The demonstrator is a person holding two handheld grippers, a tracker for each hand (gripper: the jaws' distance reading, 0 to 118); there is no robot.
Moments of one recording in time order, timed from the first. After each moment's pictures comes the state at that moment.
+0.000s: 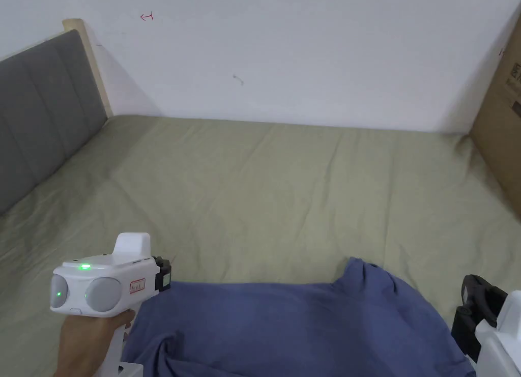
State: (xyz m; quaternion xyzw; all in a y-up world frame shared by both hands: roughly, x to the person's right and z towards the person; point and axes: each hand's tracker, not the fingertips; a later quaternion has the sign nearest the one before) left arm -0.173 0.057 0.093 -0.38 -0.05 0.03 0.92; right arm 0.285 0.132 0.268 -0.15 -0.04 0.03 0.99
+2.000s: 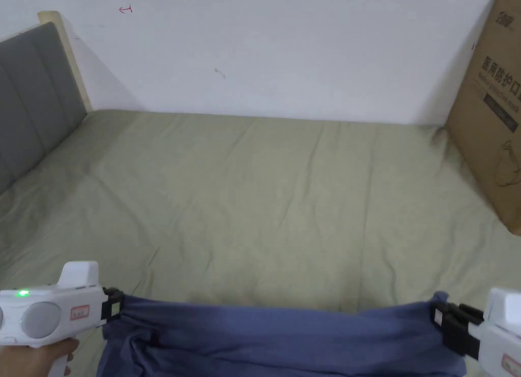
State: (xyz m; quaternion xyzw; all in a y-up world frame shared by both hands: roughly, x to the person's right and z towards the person) left arm -0.220 0.036 0.161 -0.42 -0.04 0.04 0.90; right arm 0.357 0.082 0.278 -0.32 0.07 -0.08 0.94
